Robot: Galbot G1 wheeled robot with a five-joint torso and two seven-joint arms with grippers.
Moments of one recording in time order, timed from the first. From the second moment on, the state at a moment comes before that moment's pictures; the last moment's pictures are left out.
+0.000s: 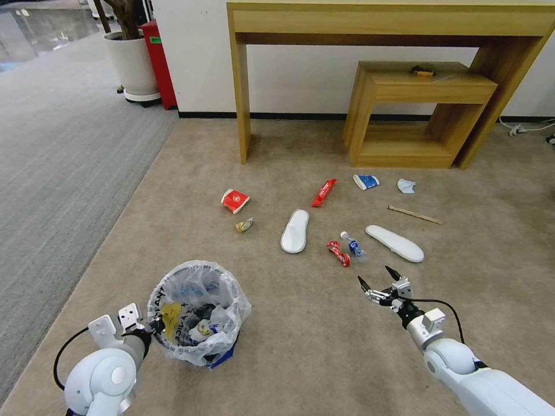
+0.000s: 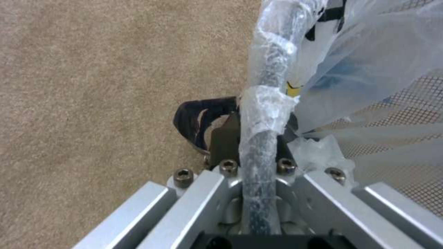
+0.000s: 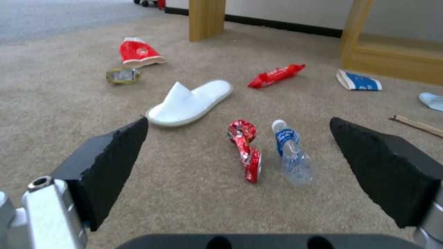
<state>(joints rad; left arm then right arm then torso) 1.47 -1.33 -0.71 -2.05 -0.91 0.74 -0.52 -1.05 0.81 -0.02 1.28 0.67 0.47 -0.09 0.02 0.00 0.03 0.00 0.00</state>
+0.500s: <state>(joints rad) 1.47 -1.33 -0.71 -2.05 -0.91 0.74 -0.52 -1.05 0.81 -0.03 1.28 0.67 0.47 -0.09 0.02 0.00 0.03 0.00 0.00</state>
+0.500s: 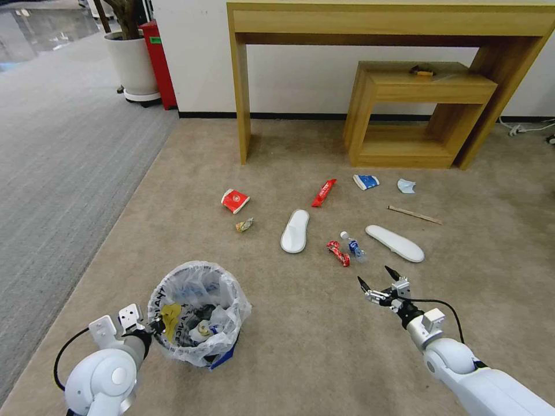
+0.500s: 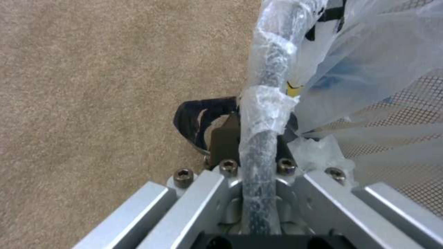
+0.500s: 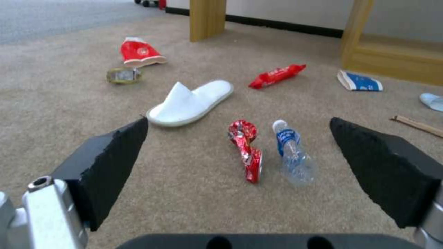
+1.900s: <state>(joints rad) 1.50 -1.36 -0.71 -2.08 -0.88 0.74 -0.52 -1.06 0.81 -0.03 1.30 0.62 0.50 -0.06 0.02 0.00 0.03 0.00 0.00</state>
